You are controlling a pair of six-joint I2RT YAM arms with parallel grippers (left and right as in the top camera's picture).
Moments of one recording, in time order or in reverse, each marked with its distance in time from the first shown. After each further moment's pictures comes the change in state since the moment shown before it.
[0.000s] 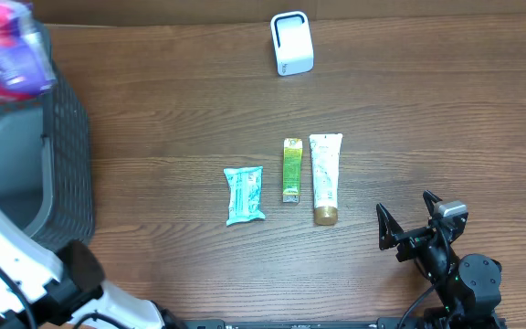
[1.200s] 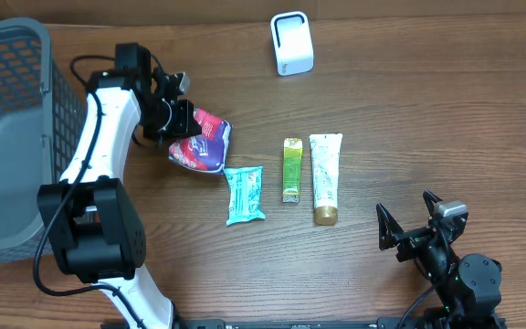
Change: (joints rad) left arm -0.527 0.113 -1.031 0.376 -0.154 -0.176; right arm 0.000 0.000 0.000 0.000 0.000 0.000
